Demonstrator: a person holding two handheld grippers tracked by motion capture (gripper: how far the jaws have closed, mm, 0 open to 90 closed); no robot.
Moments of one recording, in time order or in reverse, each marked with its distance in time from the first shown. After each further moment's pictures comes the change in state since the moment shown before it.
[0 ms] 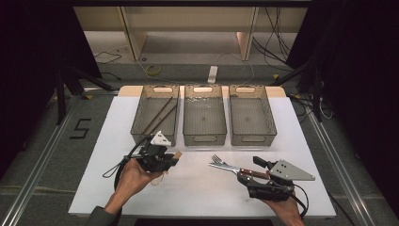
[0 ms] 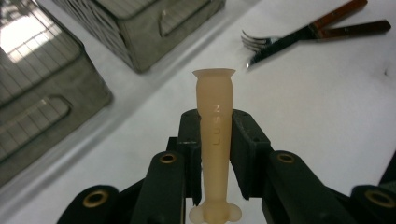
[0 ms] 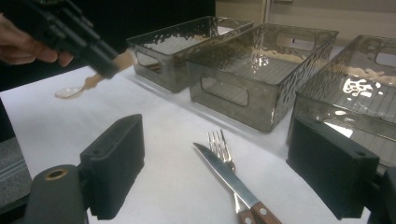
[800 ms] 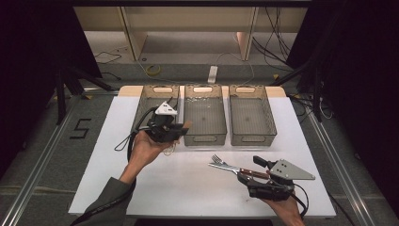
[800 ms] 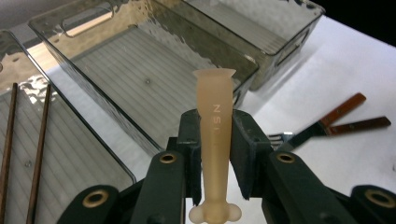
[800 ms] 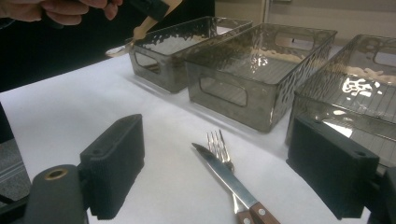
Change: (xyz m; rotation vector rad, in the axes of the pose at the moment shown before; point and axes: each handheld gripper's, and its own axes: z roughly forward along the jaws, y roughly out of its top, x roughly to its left) left arm 0.027 0.068 0.005 -0.167 0.005 -0.009; right arm -0.002 0.000 0.001 -0.004 -0.001 0.003
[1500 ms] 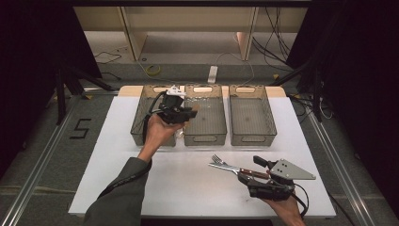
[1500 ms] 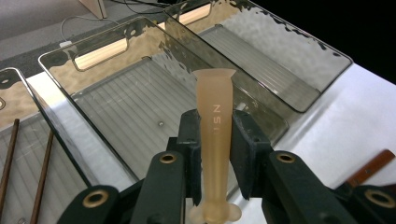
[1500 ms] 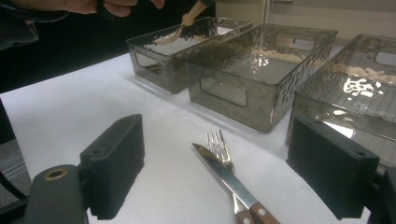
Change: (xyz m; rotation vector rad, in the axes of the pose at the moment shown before) left arm 0.022 0.038 0.041 -0.044 0.019 -0.059; right arm -0.001 0.000 0.000 0.001 0.004 0.002
